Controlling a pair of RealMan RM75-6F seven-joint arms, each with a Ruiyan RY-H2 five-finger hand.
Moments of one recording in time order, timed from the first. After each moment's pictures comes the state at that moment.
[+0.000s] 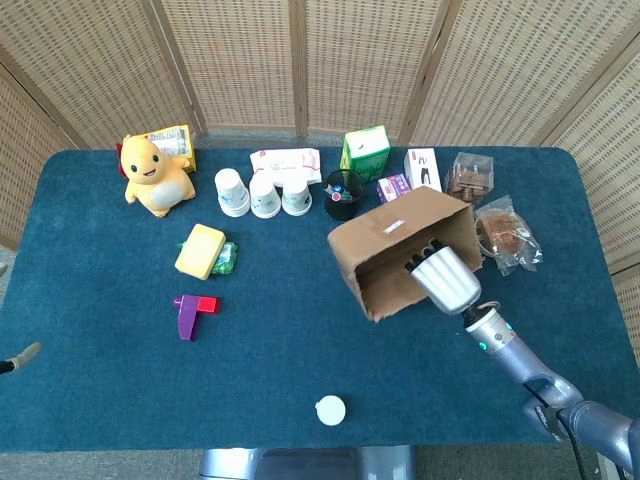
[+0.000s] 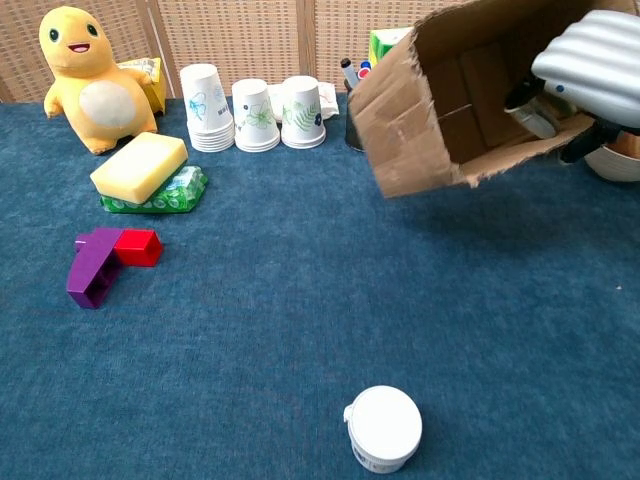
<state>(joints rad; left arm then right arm) -0.03 -0.81 -0.06 -1.94 1.46 1.53 -0.10 0.66 -1.47 0.05 -1.11 -1.76 1.32 -0.19</state>
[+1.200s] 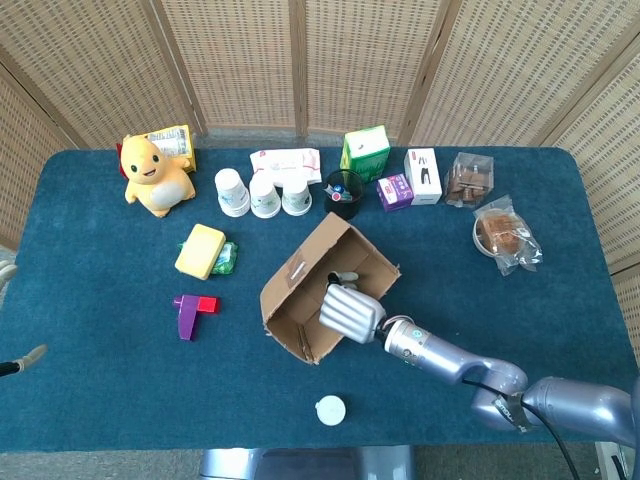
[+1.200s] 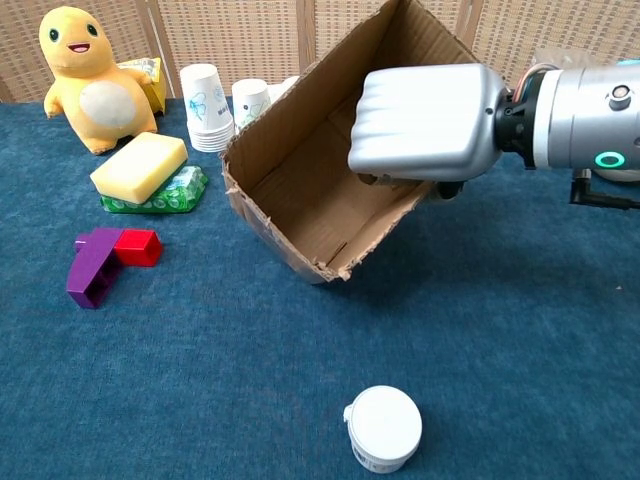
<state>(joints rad) -0.04 -0.80 -0.05 -1.94 1.47 1.49 -0.13 0.94 -1.35 0.13 -1.62 -1.60 0.73 -0.94</state>
